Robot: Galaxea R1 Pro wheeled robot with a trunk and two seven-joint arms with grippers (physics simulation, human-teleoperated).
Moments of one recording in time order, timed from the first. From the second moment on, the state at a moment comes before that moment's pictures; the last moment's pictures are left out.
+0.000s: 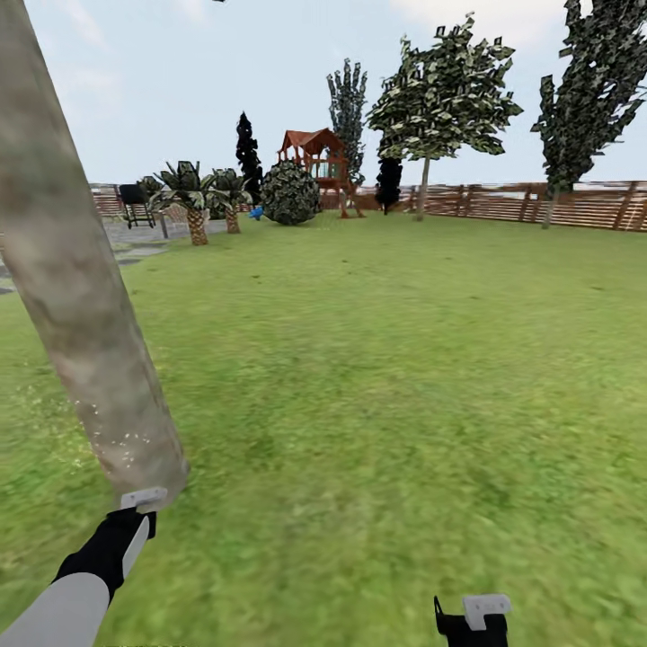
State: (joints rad) left arm -0.64 0.13 0.38 -0.50 -0.16 0.43 0.25; right arm -0.43 -0.05 0.09 -0.03 0.04 -0.60 -0.16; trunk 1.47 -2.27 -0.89
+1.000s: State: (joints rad) left arm -0.64 0.13 0.38 -0.50 -0.16 0.43 0.25; right arm -0.43 -0.05 0.09 -0.03 0.04 -0.60 -0.16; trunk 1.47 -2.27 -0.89
